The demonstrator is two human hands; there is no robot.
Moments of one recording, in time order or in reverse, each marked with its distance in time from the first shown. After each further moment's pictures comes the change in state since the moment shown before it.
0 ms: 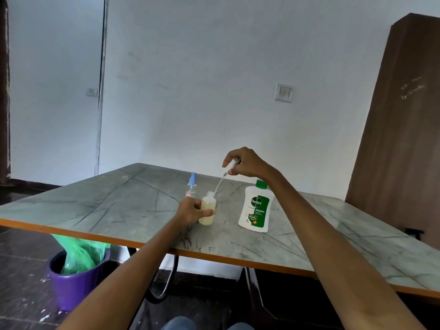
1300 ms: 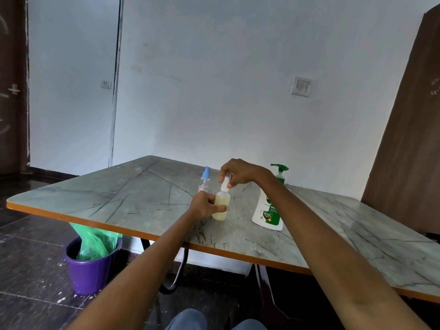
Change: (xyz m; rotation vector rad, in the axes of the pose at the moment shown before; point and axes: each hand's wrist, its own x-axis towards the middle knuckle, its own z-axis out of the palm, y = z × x) left_hand 0.004 -0.002 -0.002 0.028 -0.007 -0.027; right_hand 0.032 -0.009 0.054 -0.238 -0.380 -0.012
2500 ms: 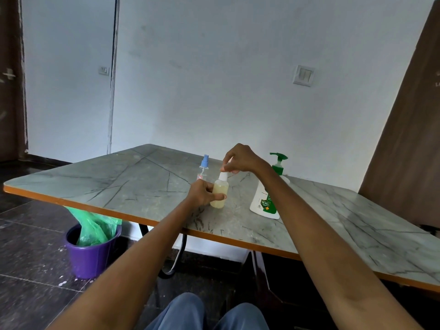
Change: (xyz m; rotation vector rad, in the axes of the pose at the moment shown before) left_hand -0.002 -0.001 0.002 0.009 0.012 -0.011; right_hand -0.007 0.003 0.007 0.214 0.236 0.098
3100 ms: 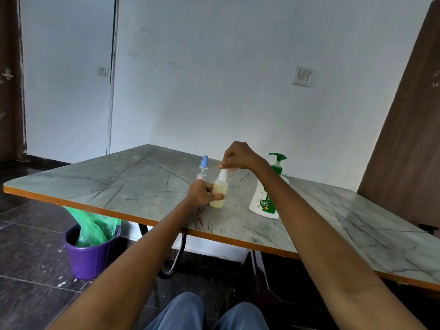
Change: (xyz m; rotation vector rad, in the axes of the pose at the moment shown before) left_hand -0.001 0.001 0.000 -0.006 -0.010 -0.005; right_hand 0.004 -0.008 -0.002 -0.066 0.016 0.011
